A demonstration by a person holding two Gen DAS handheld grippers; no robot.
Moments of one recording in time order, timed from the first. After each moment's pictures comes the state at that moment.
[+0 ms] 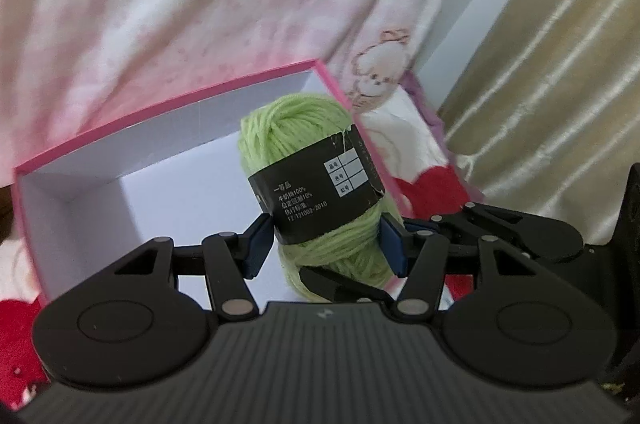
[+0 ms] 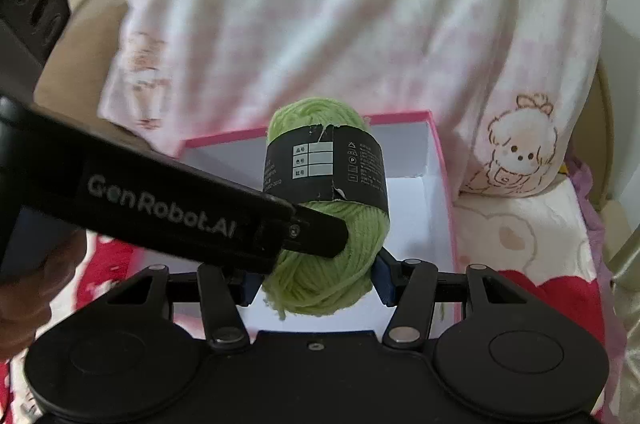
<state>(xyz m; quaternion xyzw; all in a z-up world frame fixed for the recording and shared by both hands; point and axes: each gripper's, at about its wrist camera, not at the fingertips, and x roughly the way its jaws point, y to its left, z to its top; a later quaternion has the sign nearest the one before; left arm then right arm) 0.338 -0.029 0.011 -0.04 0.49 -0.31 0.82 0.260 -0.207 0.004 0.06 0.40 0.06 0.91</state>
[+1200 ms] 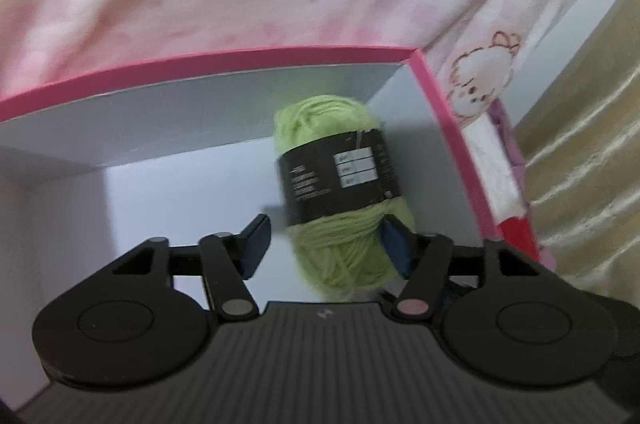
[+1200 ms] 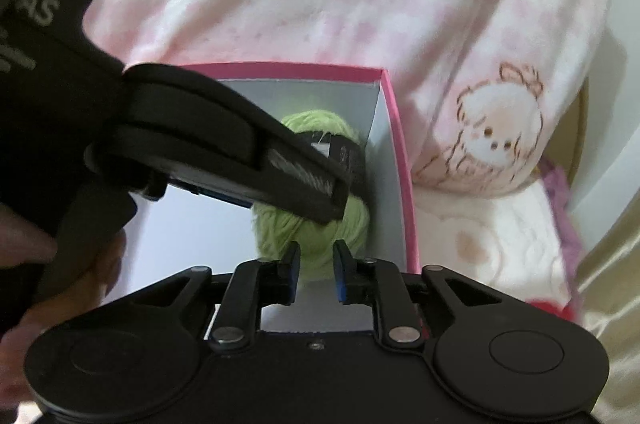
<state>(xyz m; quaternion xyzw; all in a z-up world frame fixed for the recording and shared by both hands) 0.367 -0.054 -0.061 -0.07 0.49 -0.21 0.84 0.291 -0.224 -0.055 0.00 0.43 -0.01 0.90</state>
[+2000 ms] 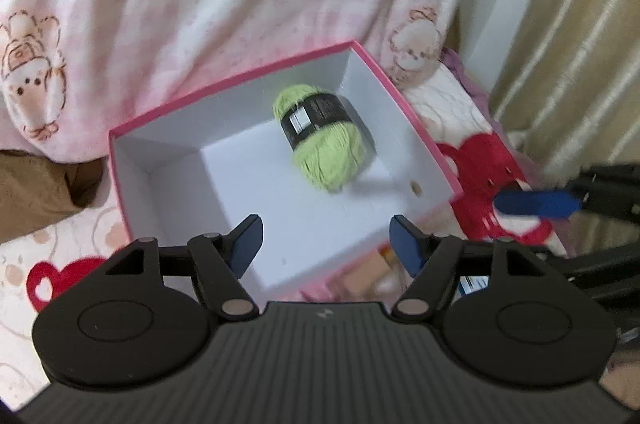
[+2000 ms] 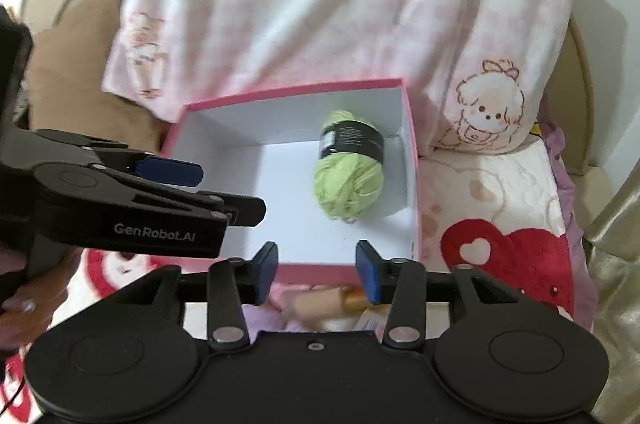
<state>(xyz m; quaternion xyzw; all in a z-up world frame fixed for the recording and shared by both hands) 0.240 -0.027 0.054 0.05 0.47 -0.23 0.85 0.196 -0.229 0.051 0.06 0.44 0.08 0.89</state>
